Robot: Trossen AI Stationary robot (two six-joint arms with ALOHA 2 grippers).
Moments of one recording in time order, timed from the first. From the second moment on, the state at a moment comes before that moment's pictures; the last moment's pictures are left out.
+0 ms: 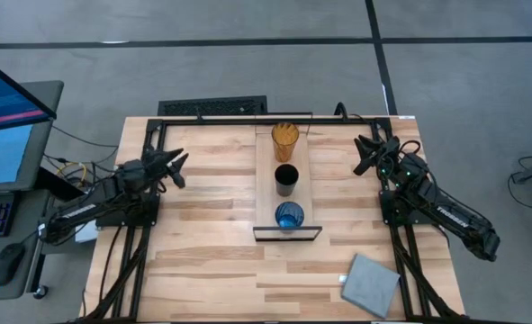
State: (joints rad) left arm 0.40 0.00 0.12 -0.24 -0.41 -0.06; right arm -0.67 0.01 0.01 0.04 0.16 0.13
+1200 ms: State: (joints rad) left arm 0.40 0.02 0.04 -0.03 -0.13 -0.02; right arm -0.67 0.01 0.01 0.04 0.16 0.13
